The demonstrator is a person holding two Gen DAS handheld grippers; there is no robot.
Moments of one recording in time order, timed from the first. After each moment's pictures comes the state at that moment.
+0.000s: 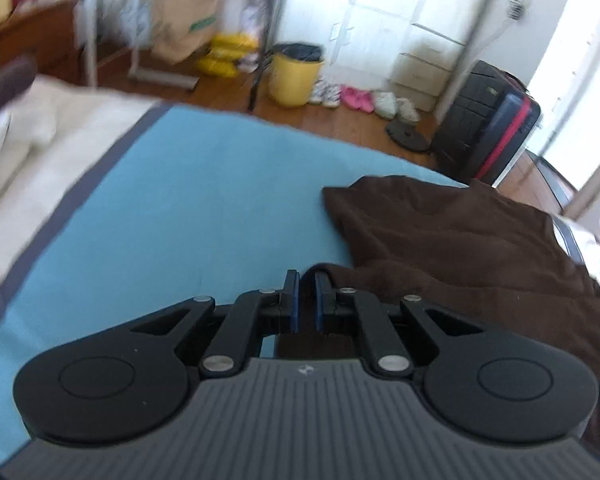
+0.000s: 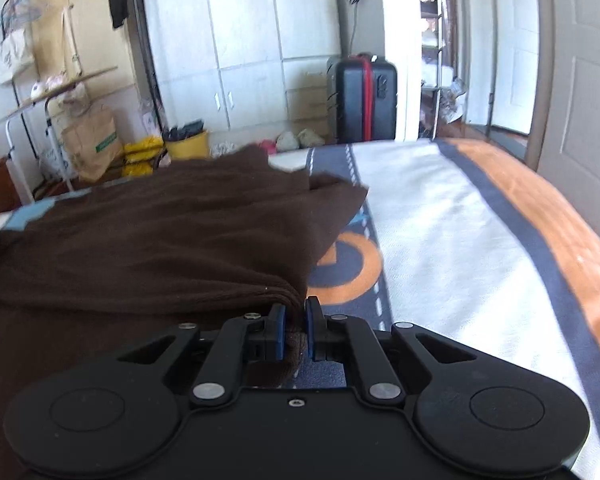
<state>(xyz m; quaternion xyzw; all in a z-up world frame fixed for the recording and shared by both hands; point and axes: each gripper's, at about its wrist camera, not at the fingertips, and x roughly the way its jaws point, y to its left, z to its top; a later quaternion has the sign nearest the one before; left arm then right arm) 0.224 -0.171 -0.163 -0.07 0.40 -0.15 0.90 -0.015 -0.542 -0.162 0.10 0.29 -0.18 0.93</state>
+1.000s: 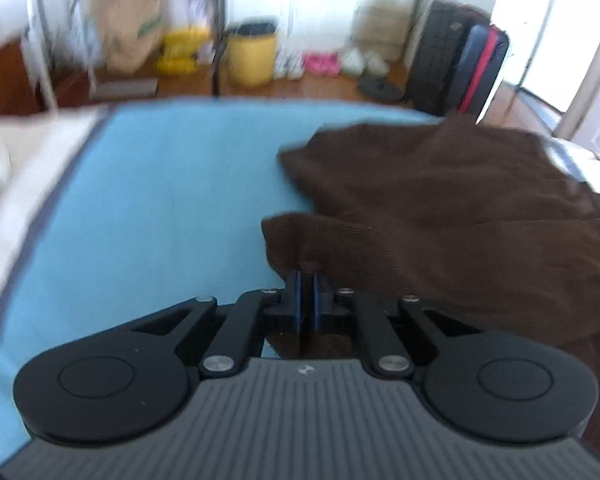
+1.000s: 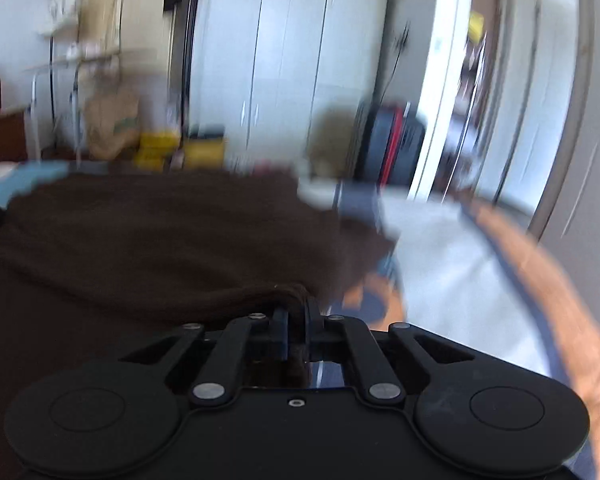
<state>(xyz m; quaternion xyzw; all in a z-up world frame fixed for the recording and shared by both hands) 0.221 -0.209 -0.164 0.02 0.40 -0.21 0.89 0.001 -0.506 -0.155 -0.02 0.25 -0.17 0.95</state>
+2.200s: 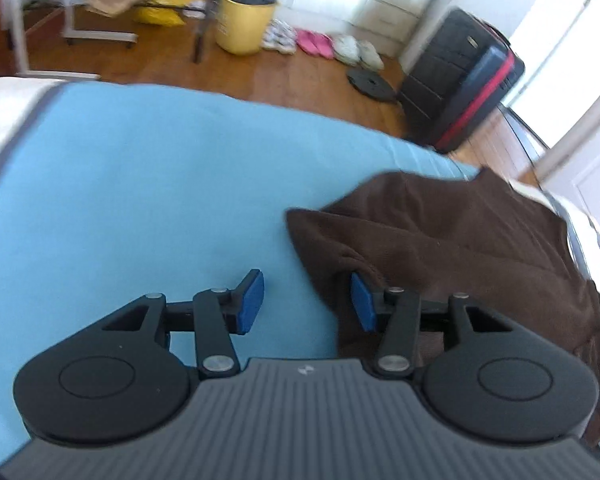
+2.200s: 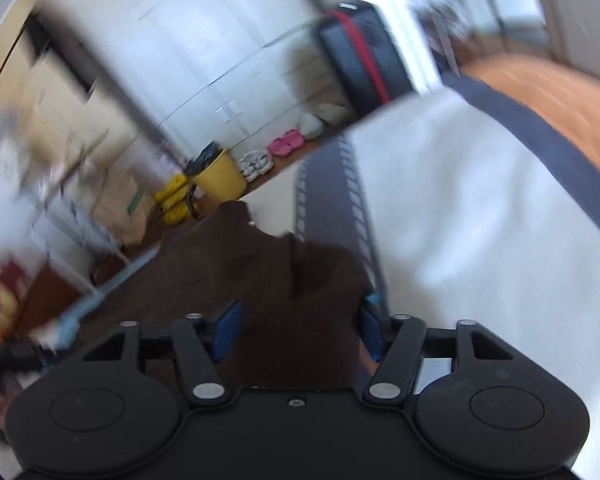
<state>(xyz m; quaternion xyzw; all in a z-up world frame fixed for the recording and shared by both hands) 0.342 -0.229 -0.206 -0.04 0.46 -0.24 0.85 0.100 -0.629 -0.176 0.21 0.32 -0.09 0.92</state>
